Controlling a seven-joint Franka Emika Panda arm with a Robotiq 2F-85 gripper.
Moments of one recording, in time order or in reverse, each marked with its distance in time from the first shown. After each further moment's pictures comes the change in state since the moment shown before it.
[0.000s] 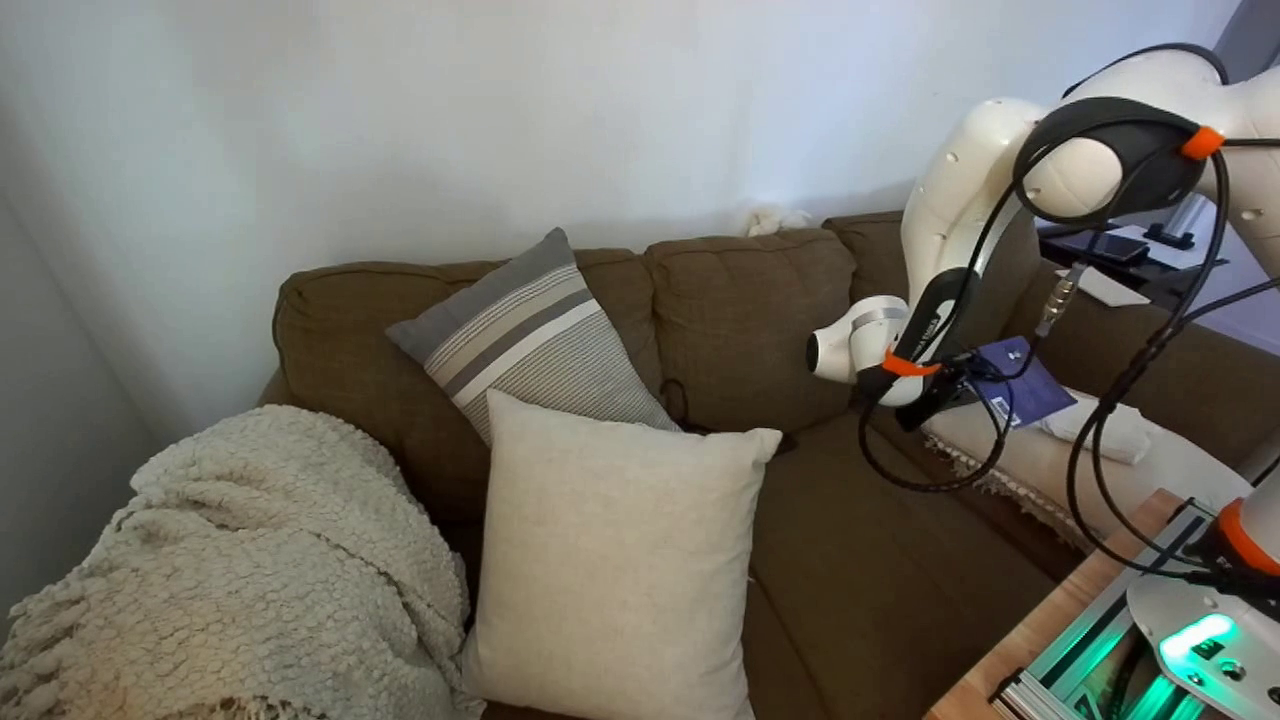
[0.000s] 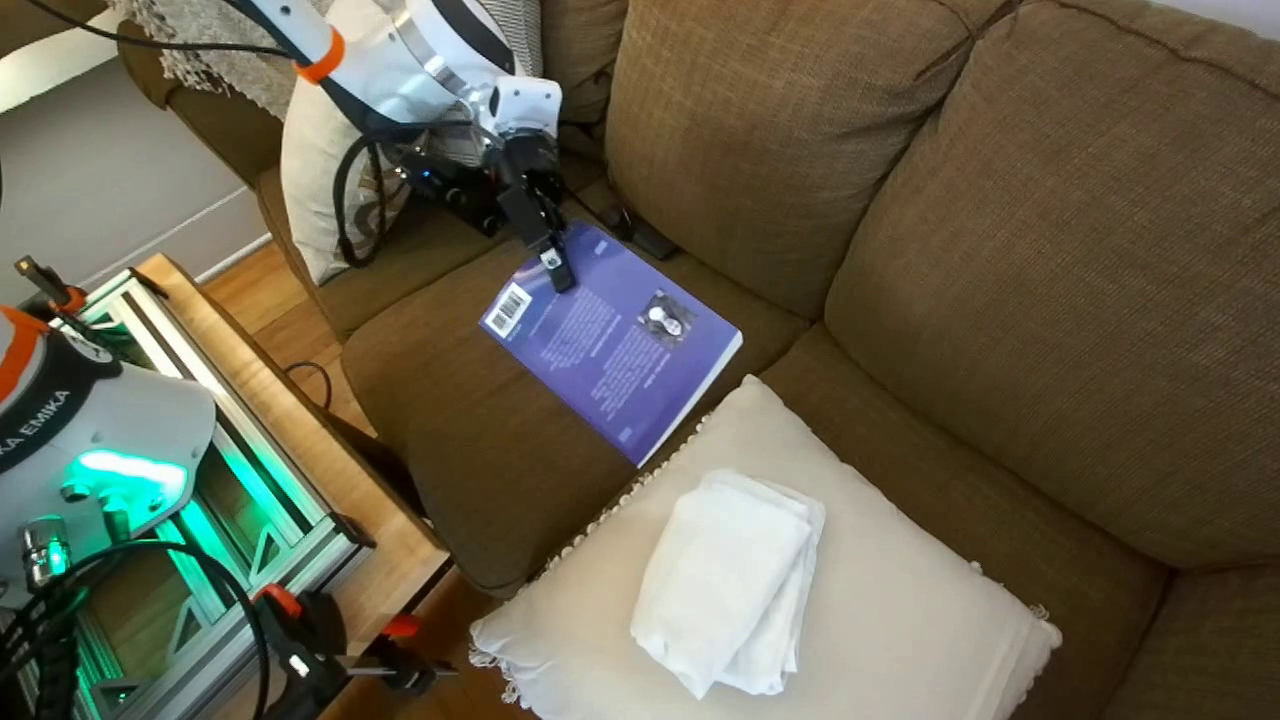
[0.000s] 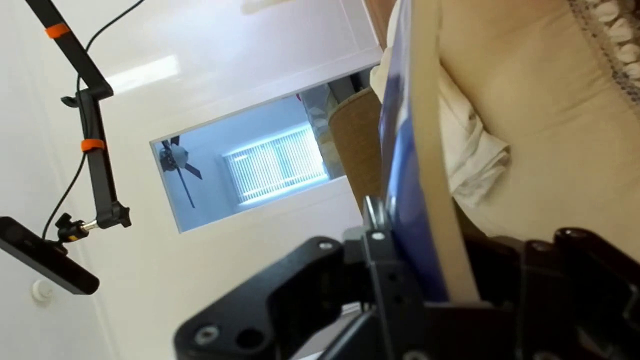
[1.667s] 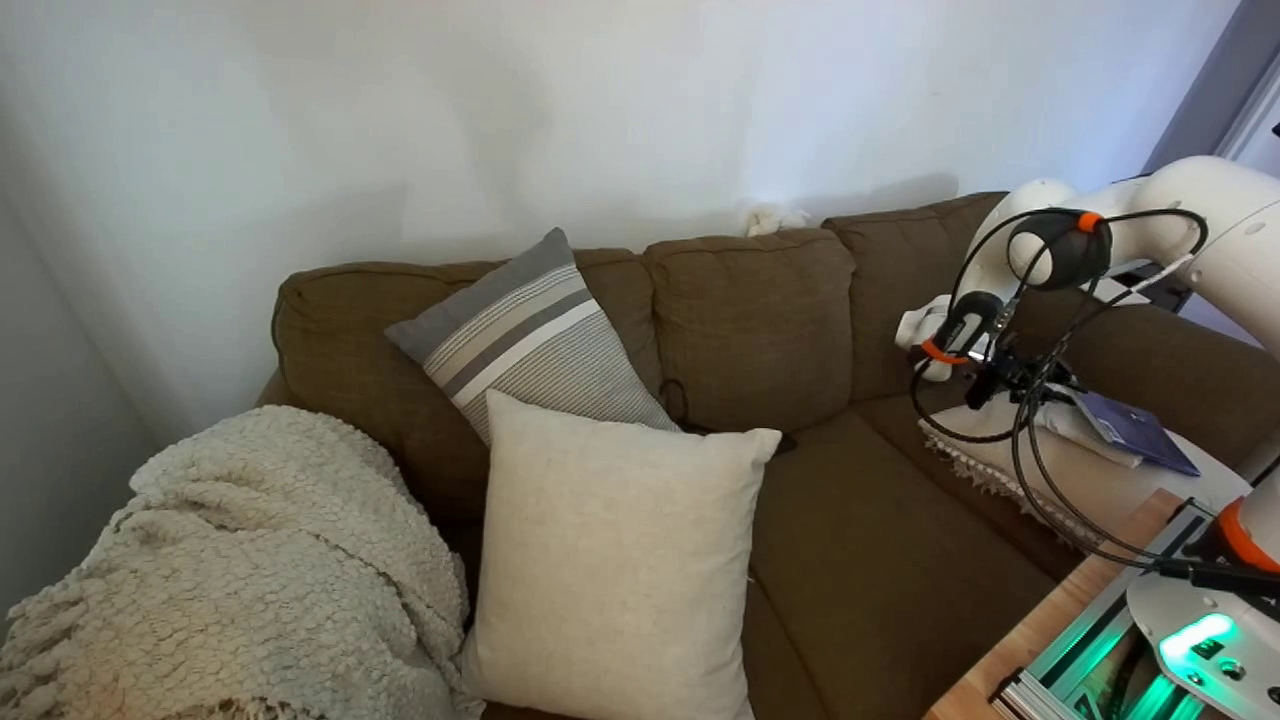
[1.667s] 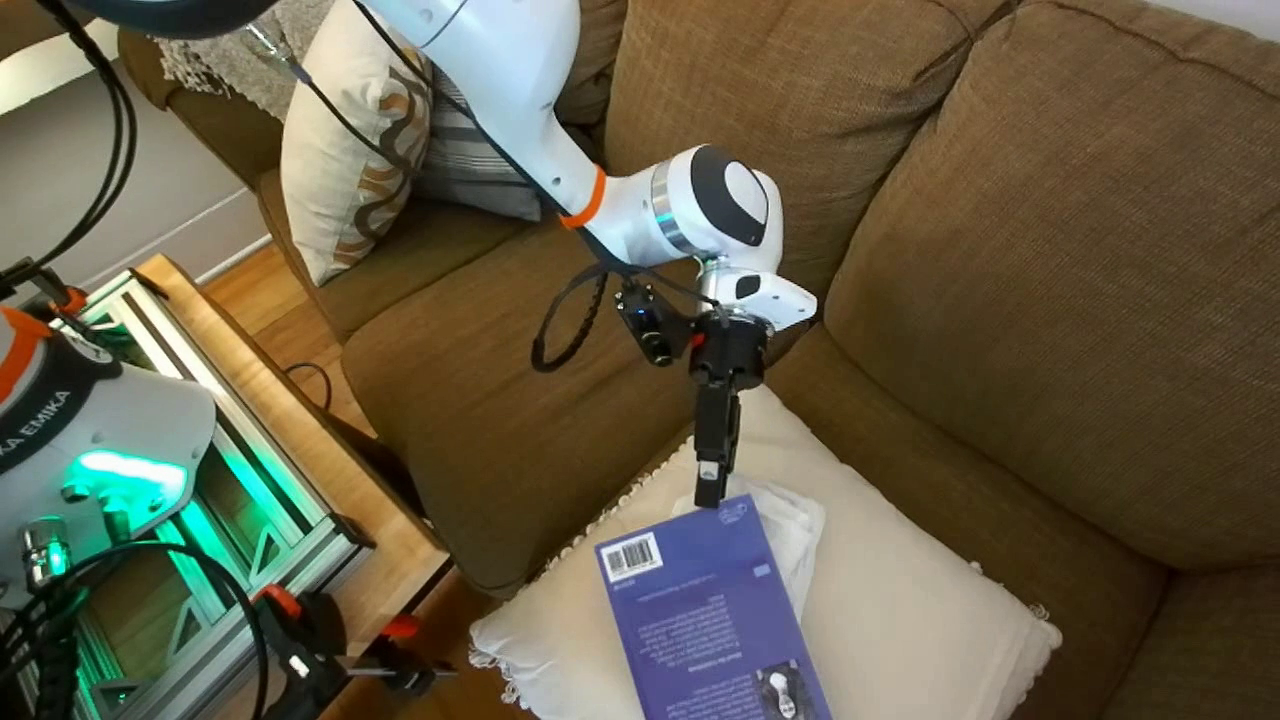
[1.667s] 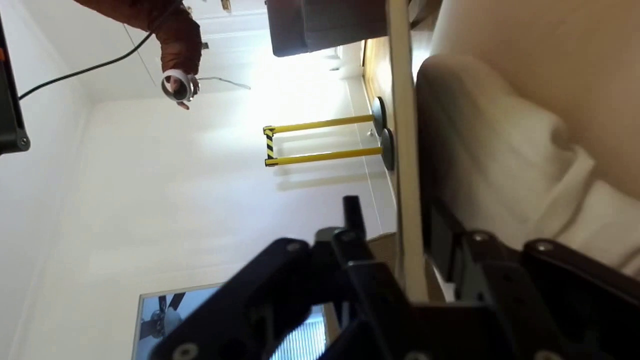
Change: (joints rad) arm -0.633 0.420 0.028 0.653 0.069 -0.156 -0.405
